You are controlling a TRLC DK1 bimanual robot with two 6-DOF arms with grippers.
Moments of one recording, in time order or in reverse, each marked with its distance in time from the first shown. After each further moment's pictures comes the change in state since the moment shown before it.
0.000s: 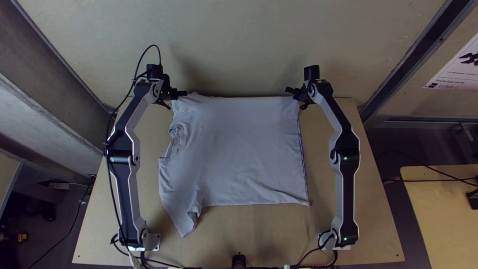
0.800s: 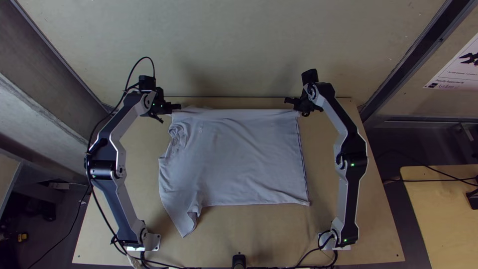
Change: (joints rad) left arm 0.030 -0.277 -0.433 0.031 0.036 0.001; right arm 0.035 -0.164 -0.203 -0.168 0.005 -0.042
